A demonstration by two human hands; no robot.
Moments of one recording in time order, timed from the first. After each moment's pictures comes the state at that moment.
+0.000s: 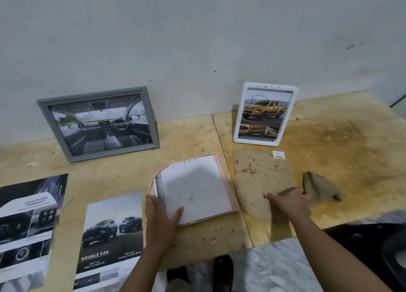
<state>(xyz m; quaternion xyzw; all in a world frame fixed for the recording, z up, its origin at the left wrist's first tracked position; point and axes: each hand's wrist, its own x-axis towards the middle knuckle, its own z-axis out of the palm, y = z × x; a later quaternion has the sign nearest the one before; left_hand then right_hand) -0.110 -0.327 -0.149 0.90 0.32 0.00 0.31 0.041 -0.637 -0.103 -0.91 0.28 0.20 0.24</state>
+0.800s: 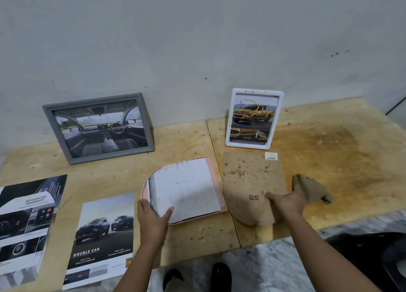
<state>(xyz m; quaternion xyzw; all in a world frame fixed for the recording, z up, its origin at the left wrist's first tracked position) -0.108 -0.341 -0.159 0.84 0.40 0.05 0.35 0.042 -0.656 -0.096 -0.85 0.34 0.17 0.37</state>
